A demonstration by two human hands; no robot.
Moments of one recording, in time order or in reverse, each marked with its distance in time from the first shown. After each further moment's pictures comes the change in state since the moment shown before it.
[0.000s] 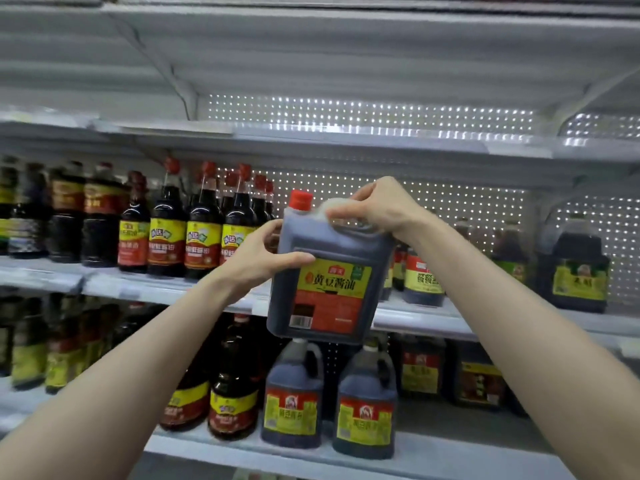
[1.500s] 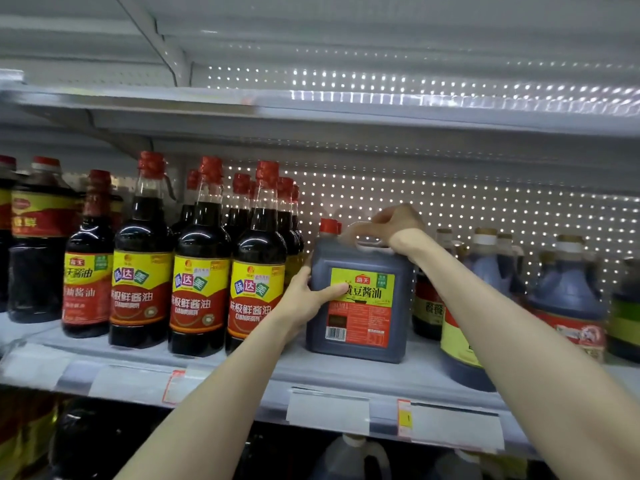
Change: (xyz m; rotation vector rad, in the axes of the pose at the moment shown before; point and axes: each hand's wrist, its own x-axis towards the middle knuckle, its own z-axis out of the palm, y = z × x) left_hand 0.210 -0.176 -0.045 -0.281 0.050 -0.228; right_hand 0.260 0.087 0.124 -0.132 0.171 0.180
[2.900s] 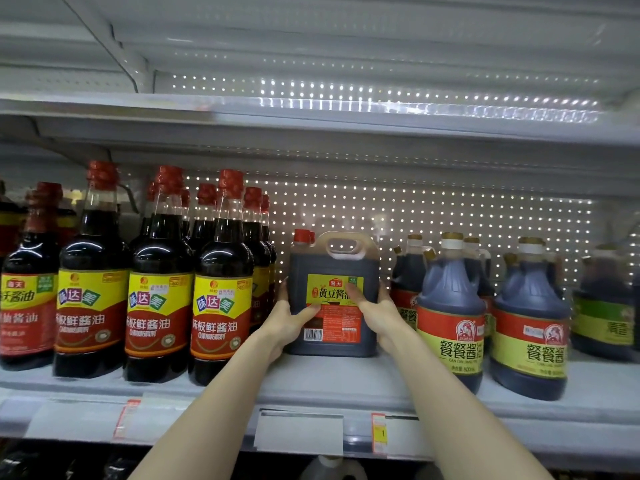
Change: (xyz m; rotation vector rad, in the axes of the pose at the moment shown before) left_hand 0.034 -0.038 0.018 0.130 0.031 -0.074; right_hand -0.039 0.107 0.077 0.695 -0.023 0.362
